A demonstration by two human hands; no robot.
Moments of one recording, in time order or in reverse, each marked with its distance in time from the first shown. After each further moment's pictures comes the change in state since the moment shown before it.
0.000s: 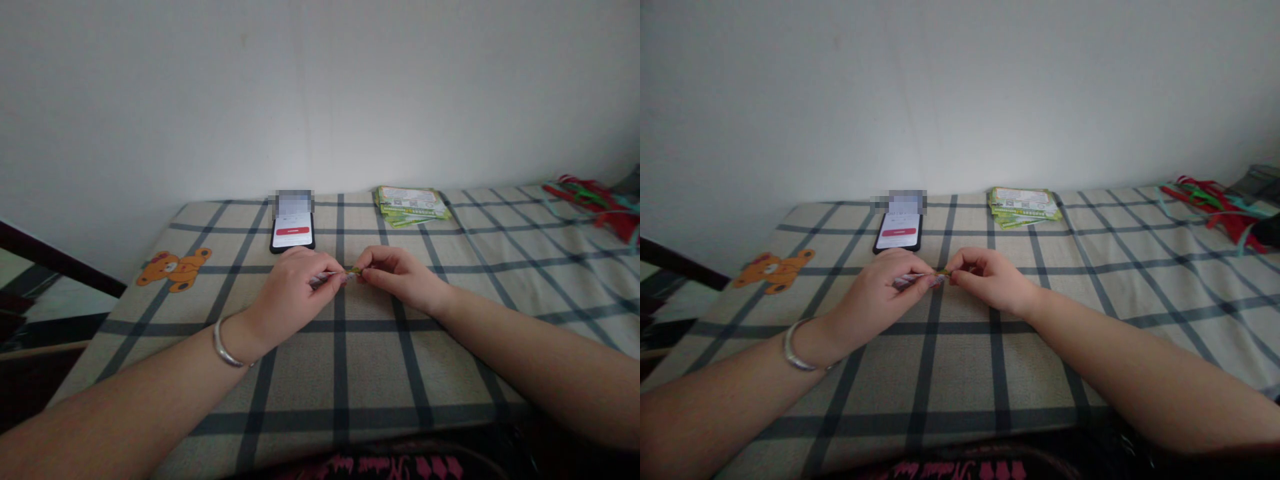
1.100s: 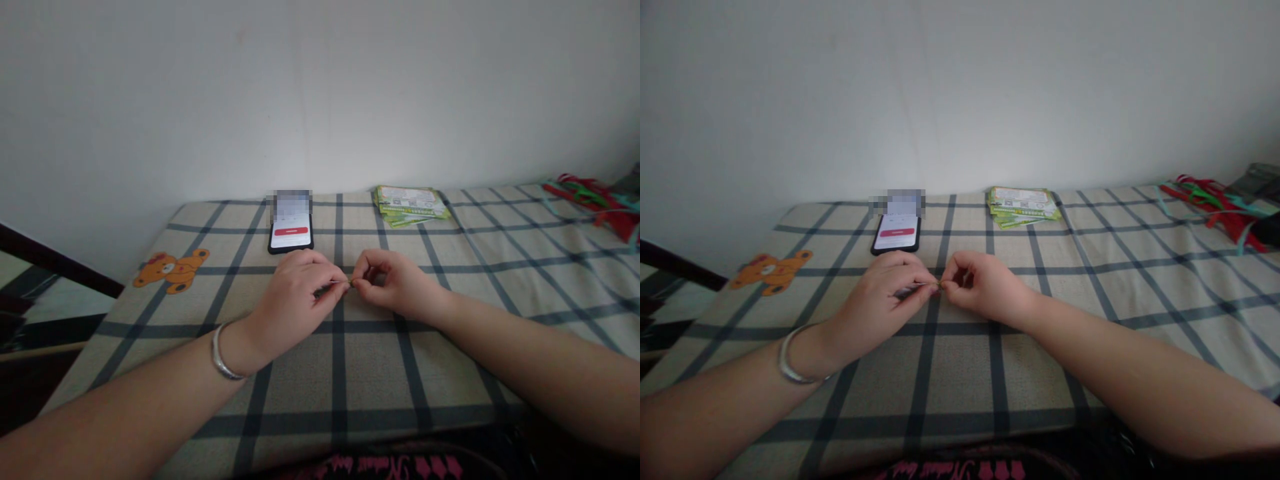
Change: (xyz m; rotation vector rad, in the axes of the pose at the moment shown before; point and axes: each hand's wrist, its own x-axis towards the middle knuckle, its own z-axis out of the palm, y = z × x) left_hand -0.004 0.005 0.002 0.023 -0.012 -0.008; right_hand -0.004 -0.005 0.011 -0.216 0.068 0.024
